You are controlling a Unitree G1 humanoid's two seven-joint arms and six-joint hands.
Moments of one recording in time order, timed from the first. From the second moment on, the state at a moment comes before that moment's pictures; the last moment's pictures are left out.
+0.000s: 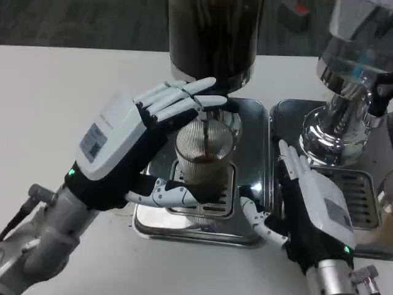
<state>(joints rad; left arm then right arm) -0.35 0.51 -0.16 0.58 0.79 -1.15 0.52 0.19 -0.09 0.36 -0.17 -0.73 0.20 -0.23</state>
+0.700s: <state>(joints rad) -0.36 0.53 -0.22 0.58 0.79 -1.13 0.55 0.03 -0.09 0.29 -0.02 -0.40 0.09 -0.06</state>
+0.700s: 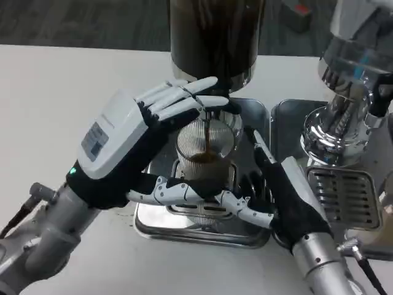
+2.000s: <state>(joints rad) -0.34 0.59 -0.02 0.54 0.55 -1.00 0.41 -0.07 -0.04 0.27 0.17 -0.30 -0.05 -0.05</state>
